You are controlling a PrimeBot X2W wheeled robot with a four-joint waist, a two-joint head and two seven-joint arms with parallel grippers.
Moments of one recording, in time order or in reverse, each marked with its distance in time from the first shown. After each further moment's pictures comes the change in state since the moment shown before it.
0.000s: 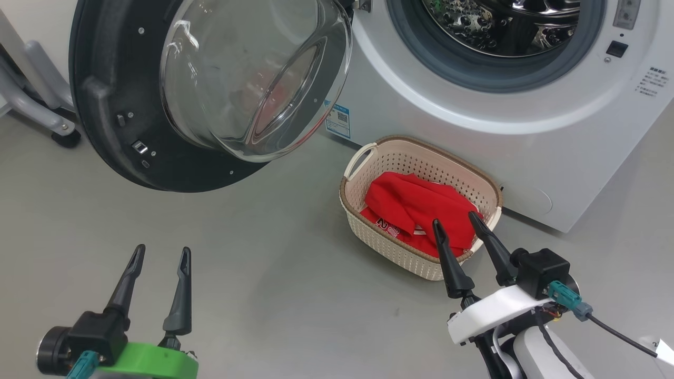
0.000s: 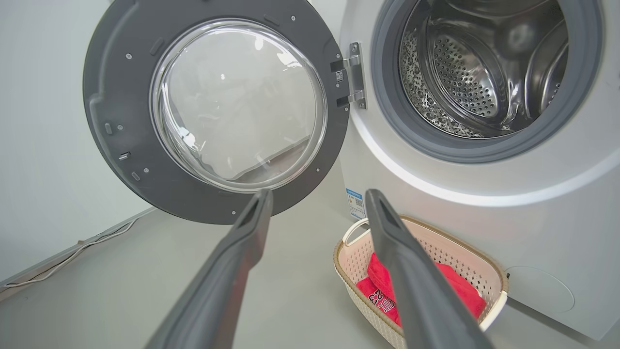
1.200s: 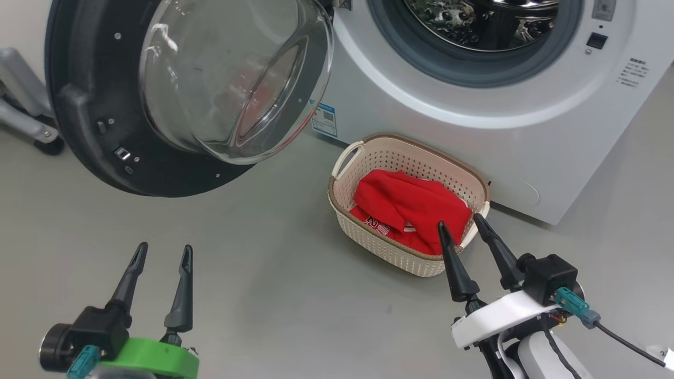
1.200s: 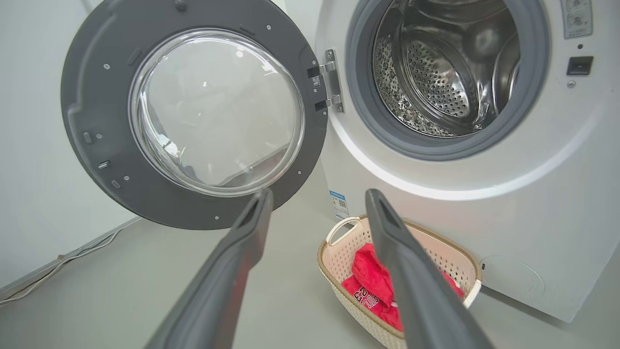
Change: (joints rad) left arm -0.030 0.005 -0.021 0.033 -0.016 -0.003 0.000; right arm 0.039 0.000 -0.030 -0.037 -0.008 -0.002 -0.009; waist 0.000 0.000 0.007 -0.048
